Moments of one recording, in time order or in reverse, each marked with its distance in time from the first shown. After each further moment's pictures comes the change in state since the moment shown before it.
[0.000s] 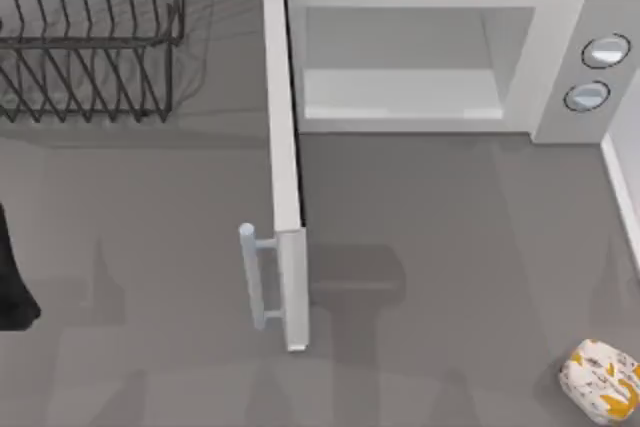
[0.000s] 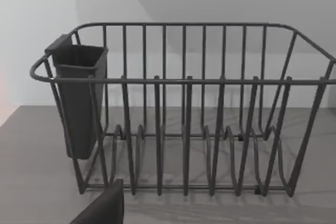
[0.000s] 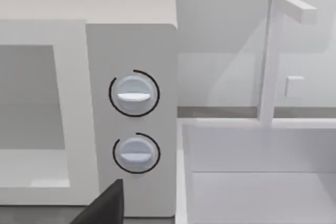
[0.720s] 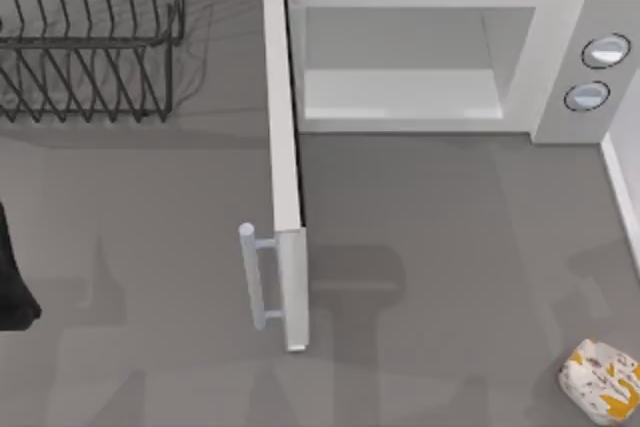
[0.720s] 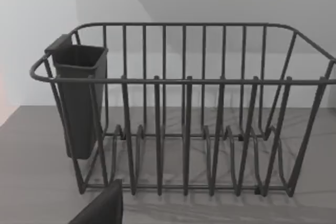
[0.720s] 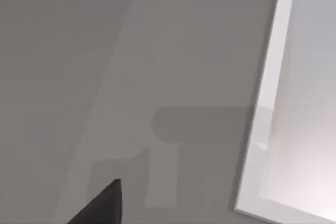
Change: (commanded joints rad) left arm 0.000 0.000 0.000 0.000 0.000 0.000; right arm 0.180 0.583 0.352 -0.427 0.000 -0.173
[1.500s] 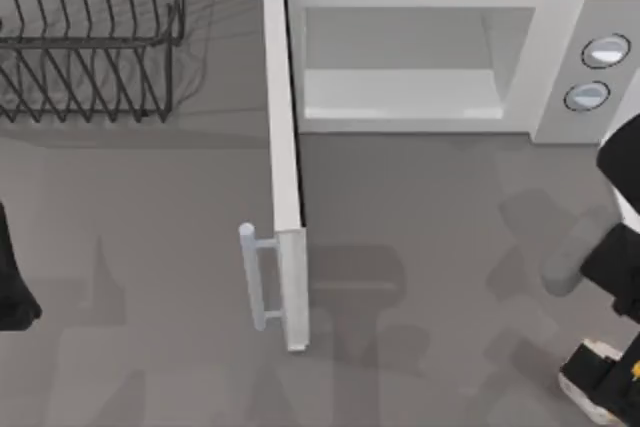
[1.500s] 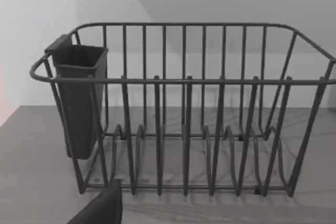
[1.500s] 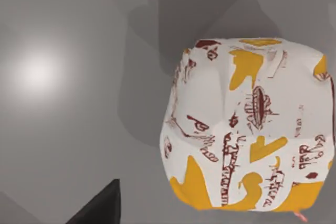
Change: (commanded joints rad) left arm 0.000 0.000 0.000 0.000 0.000 0.000; right arm 0.234 0.849 0.477 -0.541 -0.002 -0.223
